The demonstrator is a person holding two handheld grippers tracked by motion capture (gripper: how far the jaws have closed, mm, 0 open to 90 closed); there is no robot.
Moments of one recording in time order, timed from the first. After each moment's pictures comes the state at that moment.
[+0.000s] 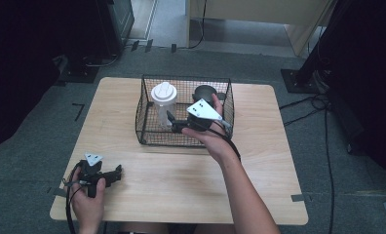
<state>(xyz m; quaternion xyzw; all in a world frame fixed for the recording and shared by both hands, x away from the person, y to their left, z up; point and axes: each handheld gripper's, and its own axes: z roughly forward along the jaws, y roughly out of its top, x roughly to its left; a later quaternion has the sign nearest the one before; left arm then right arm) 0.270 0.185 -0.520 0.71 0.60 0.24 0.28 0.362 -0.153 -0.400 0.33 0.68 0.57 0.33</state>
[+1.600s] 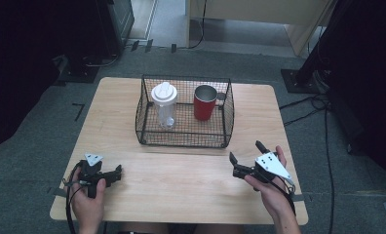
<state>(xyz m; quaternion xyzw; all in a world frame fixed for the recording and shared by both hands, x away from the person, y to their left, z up) 0.270 0.185 -0.520 0.71 0.60 0.24 0.28 0.236 -0.319 -0.475 0.44 0.63 0.52 0.37</state>
